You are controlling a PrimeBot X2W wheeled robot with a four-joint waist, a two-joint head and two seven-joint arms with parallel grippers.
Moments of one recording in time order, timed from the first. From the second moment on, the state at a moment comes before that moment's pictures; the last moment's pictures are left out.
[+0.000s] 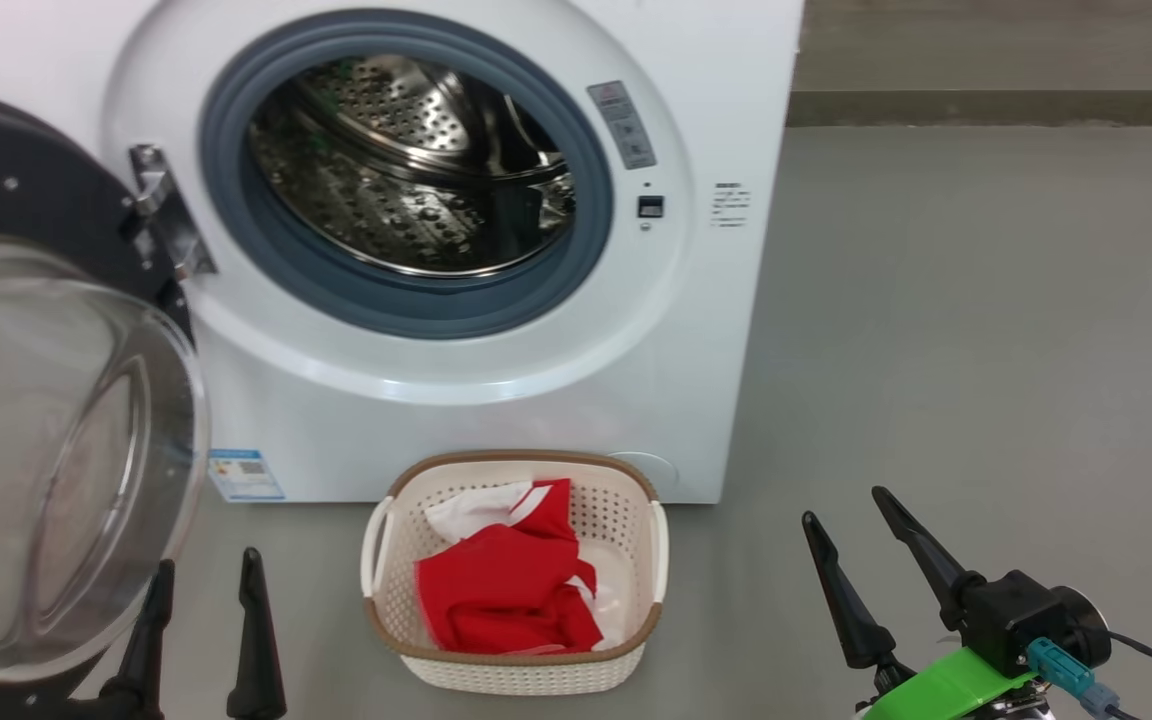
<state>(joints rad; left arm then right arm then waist) 0.08 0.08 0.00 0.00 -0.25 0.09 -0.21 -0.02 -0.06 0.14 0.22 0.21 0.12 -0.26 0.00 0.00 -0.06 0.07</state>
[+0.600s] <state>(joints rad) 0.08 0.10 0.00 -0.08 -0.22 0.14 -0.18 -0.03 -0.08 0.21 0.22 0.22 0.12 -0.26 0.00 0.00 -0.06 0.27</state>
